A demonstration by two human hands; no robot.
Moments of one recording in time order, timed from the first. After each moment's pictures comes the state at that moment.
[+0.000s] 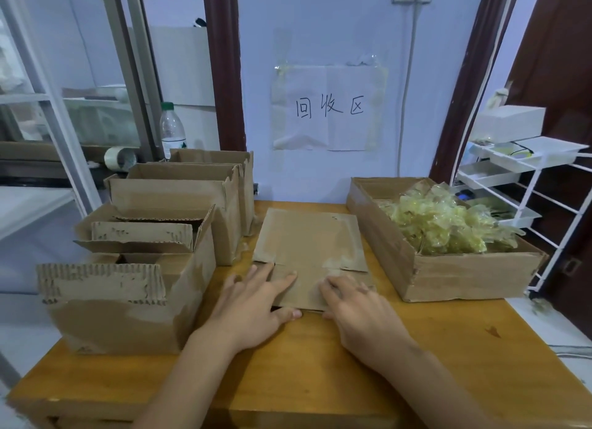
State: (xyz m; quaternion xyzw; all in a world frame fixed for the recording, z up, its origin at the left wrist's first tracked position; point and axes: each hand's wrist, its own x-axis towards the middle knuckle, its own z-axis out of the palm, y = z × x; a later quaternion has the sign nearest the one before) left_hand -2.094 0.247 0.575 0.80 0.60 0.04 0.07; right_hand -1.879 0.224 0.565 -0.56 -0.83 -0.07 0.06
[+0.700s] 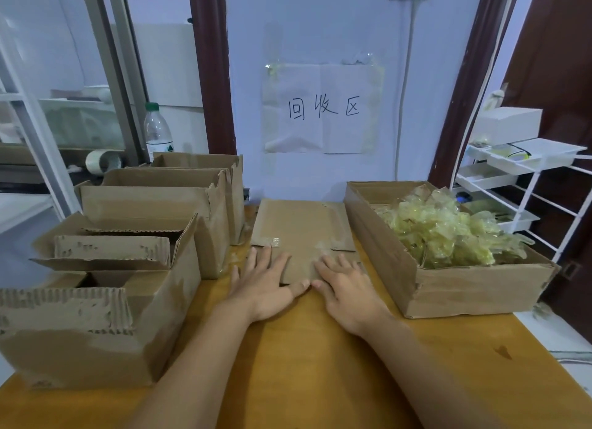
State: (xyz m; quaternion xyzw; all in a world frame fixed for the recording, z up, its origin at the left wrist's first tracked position) left_hand -2.066 0.328 0.563 0.75 0.64 0.08 0.17; right_hand -1.871 0.308 0.555 -0.58 -0.80 0.02 0.14
